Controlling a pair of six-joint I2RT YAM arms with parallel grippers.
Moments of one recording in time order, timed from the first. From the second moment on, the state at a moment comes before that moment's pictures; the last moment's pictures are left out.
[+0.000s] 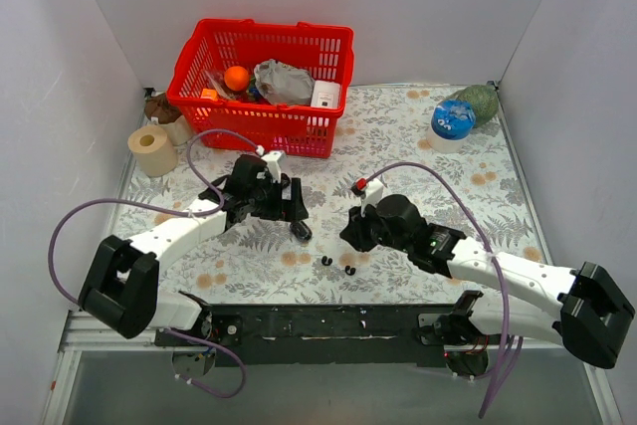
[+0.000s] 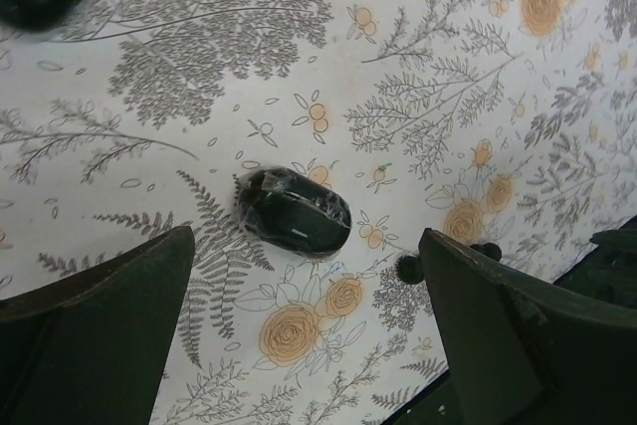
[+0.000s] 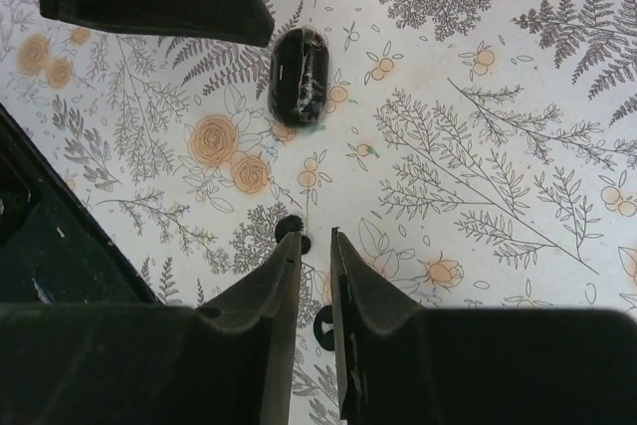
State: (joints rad) left arm -0.50 1.32 0.76 -0.23 0.24 -0.43; right arm 0.94 1.09 0.57 -0.01 -0.02 0.35
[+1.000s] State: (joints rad) left arm -0.68 1.59 0.89 -0.33 0.19 0.02; right arm 0.94 0.96 0.54 -0.16 -0.04 0.31
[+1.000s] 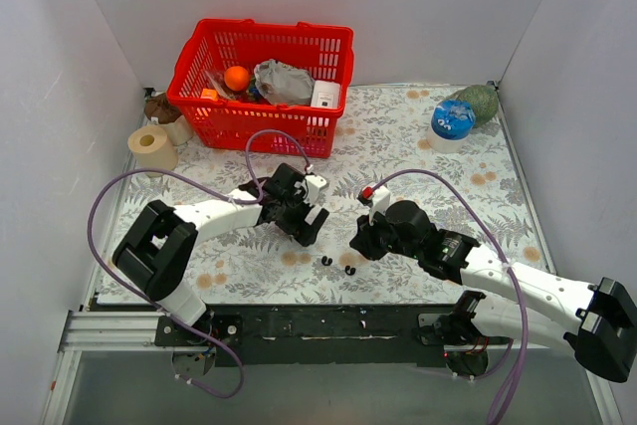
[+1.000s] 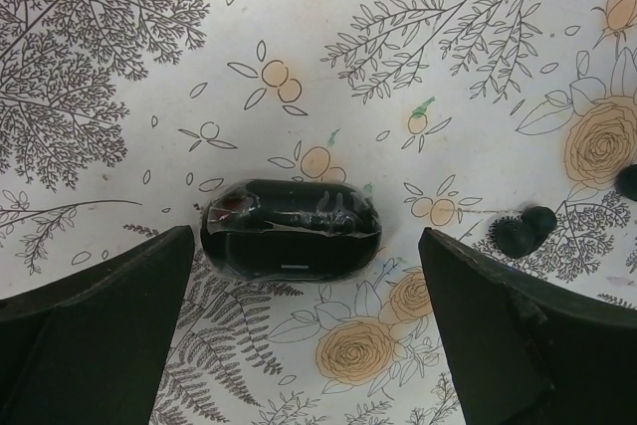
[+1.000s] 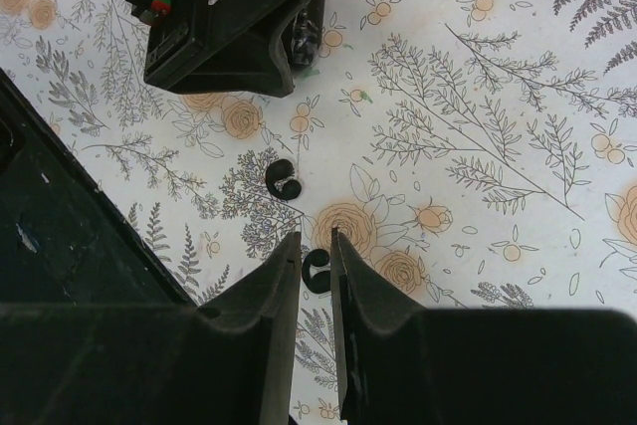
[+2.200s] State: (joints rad) left arm -0.75 1.62 0.88 -0.28 0.01 0.03; right arm 0.94 0.90 0.49 -0.17 -0.01 0.31
